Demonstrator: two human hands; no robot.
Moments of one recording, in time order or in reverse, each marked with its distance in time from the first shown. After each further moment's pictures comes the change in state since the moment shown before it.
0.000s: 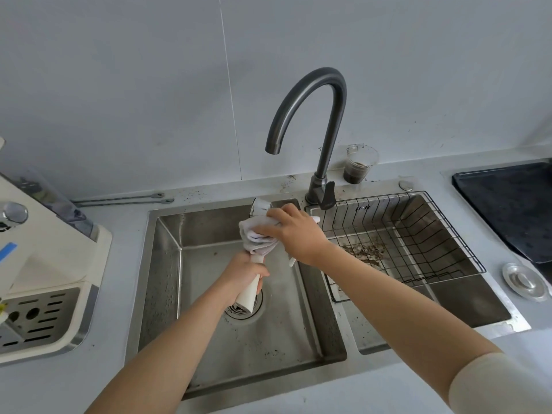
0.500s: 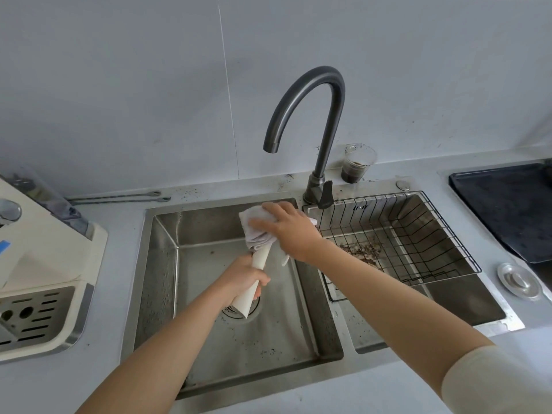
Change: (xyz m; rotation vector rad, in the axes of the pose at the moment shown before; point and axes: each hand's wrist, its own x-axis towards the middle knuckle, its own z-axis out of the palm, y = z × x) left_hand -0.001 -0.002 0.002 0.156 -0.072 -0.028; right_hand 0.009 -0.002 -0.010 0.096 -0.291 0.161
